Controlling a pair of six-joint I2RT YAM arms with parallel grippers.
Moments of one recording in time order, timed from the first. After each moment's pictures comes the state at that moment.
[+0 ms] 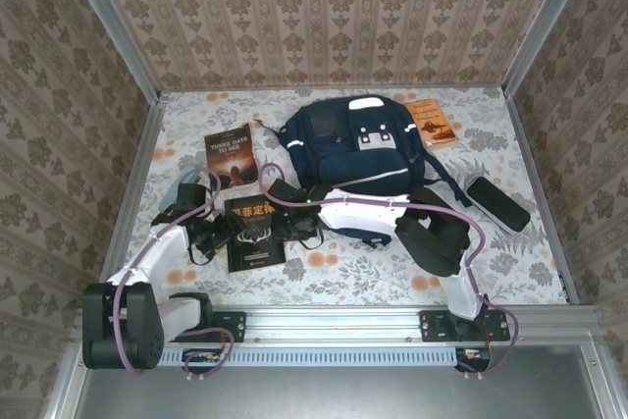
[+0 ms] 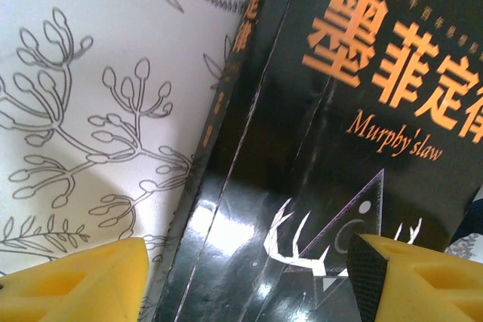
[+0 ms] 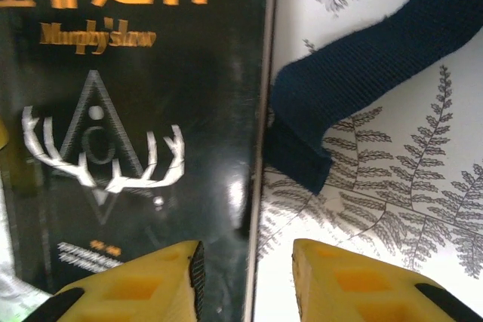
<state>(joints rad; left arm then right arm) -0.08 1.12 0.52 -0.62 0.30 -0.64 1.00 2.04 1.47 -0.56 -0.04 0.86</state>
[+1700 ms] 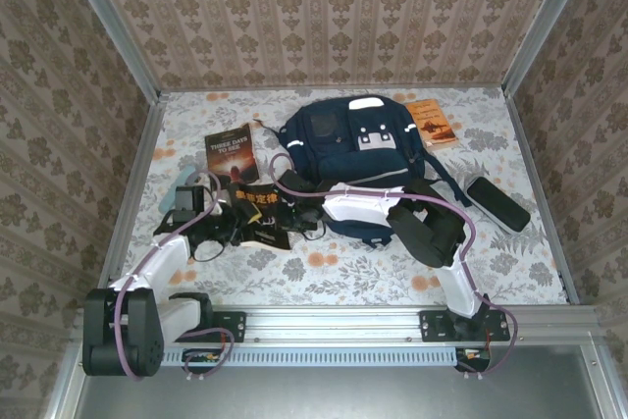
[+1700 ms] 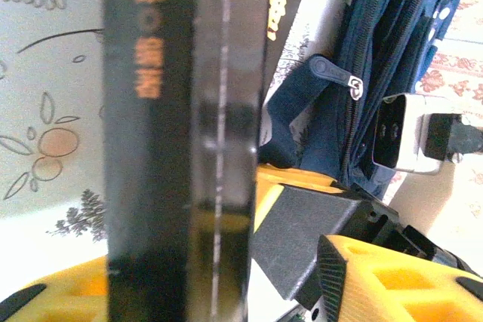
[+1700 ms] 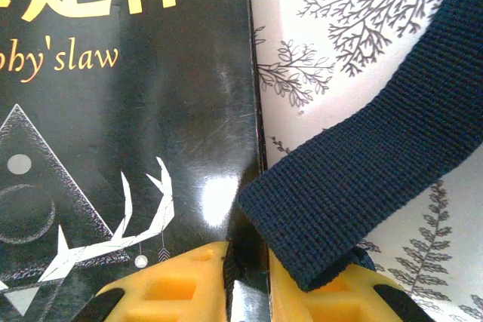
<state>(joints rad) -0.08 1.09 0.43 -0.29 0.75 -0.92 0.92 2.09 1.43 -0.40 -0.14 0.92</state>
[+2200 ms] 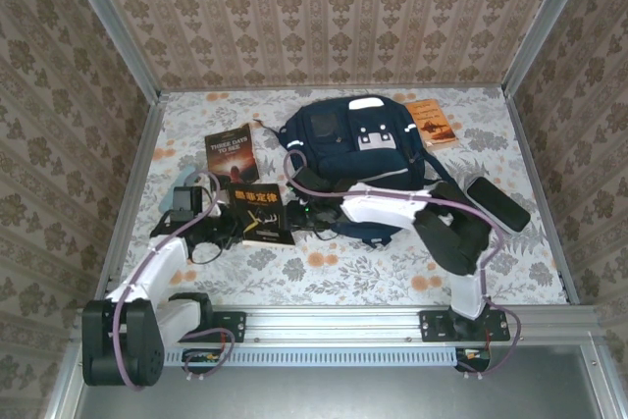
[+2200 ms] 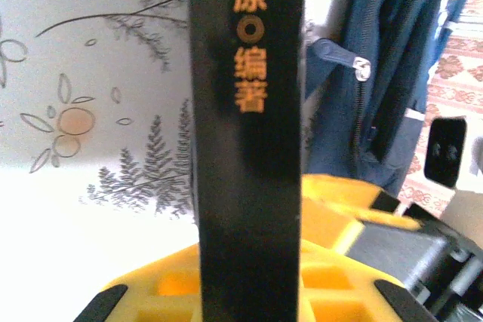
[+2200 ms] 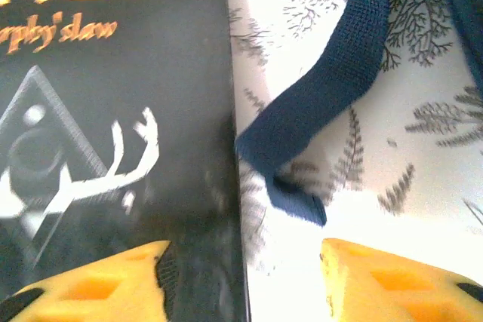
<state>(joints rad) -0.07 1.02 0.45 -0.40 0.73 -0.85 0.88 1.89 1.27 -0.38 -0.16 0.89</state>
